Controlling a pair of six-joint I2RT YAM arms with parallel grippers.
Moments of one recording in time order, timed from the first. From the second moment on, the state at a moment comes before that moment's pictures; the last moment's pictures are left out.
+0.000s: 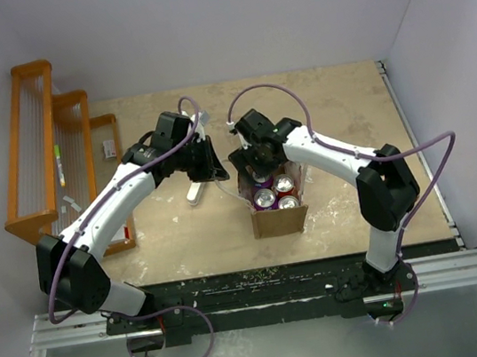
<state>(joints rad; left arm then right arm) -0.52 1.48 1.31 -0.67 0.39 -0.58 0.68 1.81 1.48 -0.79 0.09 0.15</state>
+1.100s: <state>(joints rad) -0.52 1.48 1.31 -0.68 0.37 -0.58 0.71 1.79 1.50 -0.83 0.10 0.19</state>
